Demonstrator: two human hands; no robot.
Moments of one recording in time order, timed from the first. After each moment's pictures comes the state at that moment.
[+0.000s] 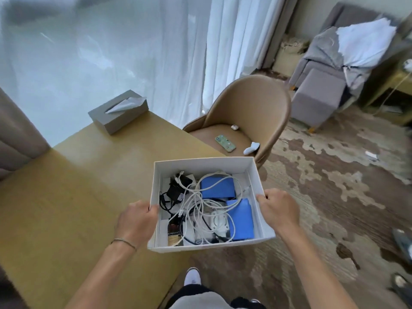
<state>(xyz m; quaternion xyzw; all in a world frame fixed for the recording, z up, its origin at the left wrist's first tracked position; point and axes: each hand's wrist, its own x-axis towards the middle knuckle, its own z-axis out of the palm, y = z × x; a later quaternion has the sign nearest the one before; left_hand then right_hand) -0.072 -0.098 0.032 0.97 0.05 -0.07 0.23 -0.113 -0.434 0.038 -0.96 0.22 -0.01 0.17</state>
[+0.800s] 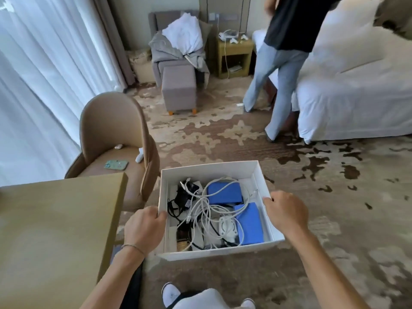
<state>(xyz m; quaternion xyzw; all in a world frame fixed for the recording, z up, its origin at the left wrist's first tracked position) -0.247 -0.370 0.044 0.93 -0.30 -0.11 0.18 -0.497 -0.596 0.049 -0.82 0.55 -0.07 0.14</state>
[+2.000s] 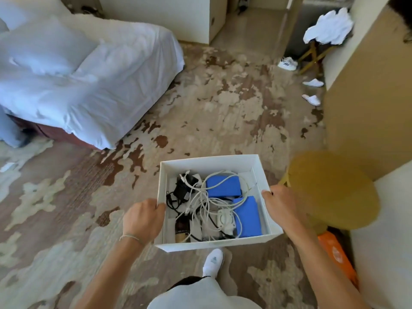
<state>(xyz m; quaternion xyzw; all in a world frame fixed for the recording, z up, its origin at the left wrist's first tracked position) -0.718 -0.771 0.042 0.63 -0.75 -0.20 0.05 -1.030 -0.644 0.027 -0.39 0.90 -0.16 0.13</state>
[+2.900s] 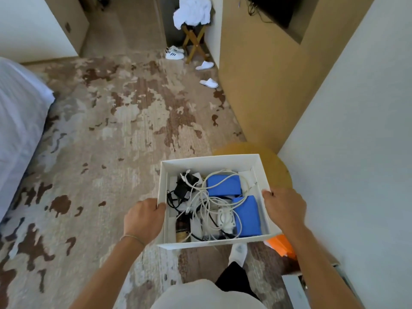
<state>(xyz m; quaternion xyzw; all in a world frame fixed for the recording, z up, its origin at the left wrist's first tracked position) -1.172 -0.833 0.007 0.38 -0.90 -0.21 -0.04 -1.364 -0.555 0.003 -0.08 0.99 -0.14 0.05</state>
